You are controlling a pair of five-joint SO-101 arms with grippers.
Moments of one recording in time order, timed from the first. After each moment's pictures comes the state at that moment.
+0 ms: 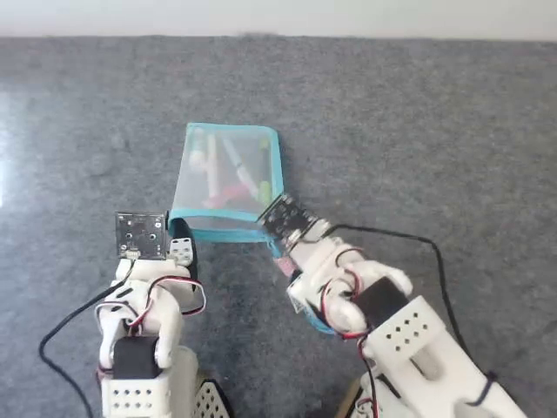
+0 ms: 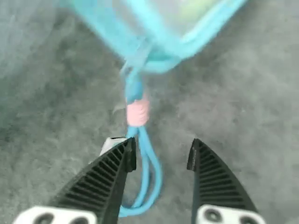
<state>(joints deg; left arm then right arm) -7.0 -103.1 89.3 55.7 2.8 -41.9 -53.7 61.5 59.1 12.4</state>
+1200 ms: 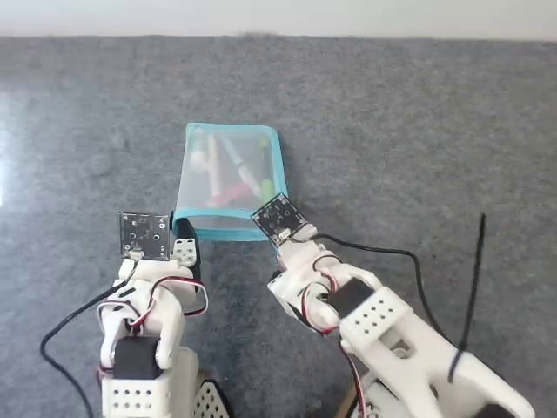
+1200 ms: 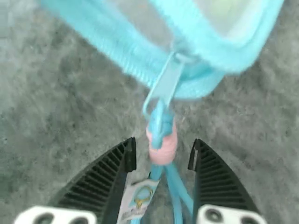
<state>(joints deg) -5.5 -103.1 89.3 55.7 2.9 -44.5 -38.1 68.4 35.3 -0.6</state>
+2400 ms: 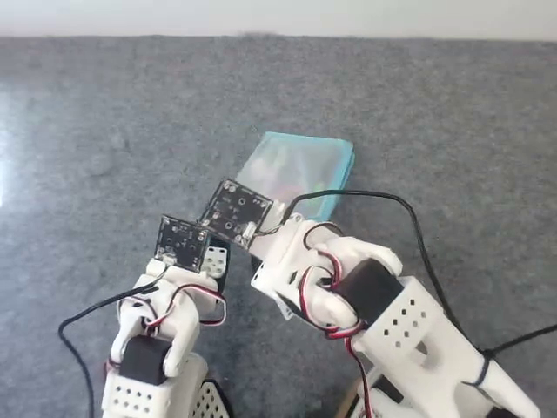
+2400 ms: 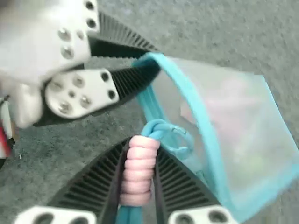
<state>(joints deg) 8.9 -103.1 90.0 55.6 -0.5 -52.2 -43.4 30.9 70.8 18.2</state>
